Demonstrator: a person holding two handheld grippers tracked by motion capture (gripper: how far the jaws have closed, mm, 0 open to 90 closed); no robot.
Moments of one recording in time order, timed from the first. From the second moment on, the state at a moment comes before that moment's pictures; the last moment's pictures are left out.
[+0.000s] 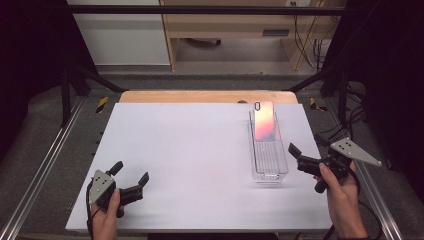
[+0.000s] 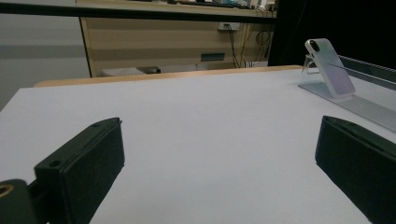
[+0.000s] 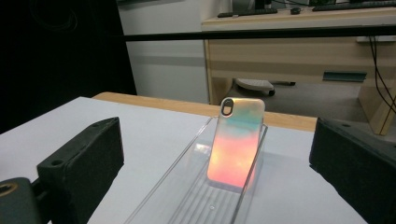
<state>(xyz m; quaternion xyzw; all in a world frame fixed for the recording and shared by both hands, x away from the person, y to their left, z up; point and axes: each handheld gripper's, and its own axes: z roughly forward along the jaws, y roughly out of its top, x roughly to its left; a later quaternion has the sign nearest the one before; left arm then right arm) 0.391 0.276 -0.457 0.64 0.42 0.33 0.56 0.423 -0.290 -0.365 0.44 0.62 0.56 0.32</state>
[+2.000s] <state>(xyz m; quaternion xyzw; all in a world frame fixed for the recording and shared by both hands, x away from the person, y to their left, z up) 0.377 0.279 -0.456 0.64 0.41 0.33 0.56 0.399 -0.294 -0.448 0.38 0.66 0.57 0.30</state>
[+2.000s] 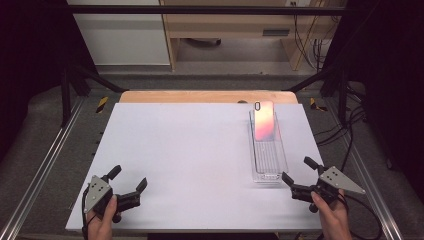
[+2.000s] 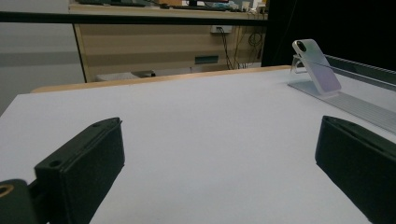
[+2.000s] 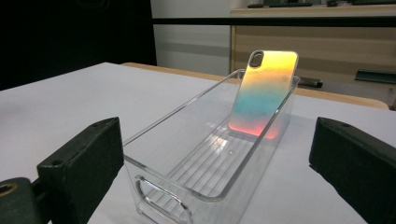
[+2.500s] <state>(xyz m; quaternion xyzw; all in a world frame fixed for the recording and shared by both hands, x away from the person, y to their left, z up) 0.375 0.280 -0.456 0.63 0.40 0.33 0.58 0.404 -0.276 -0.456 0.36 0.67 0.58 0.29</state>
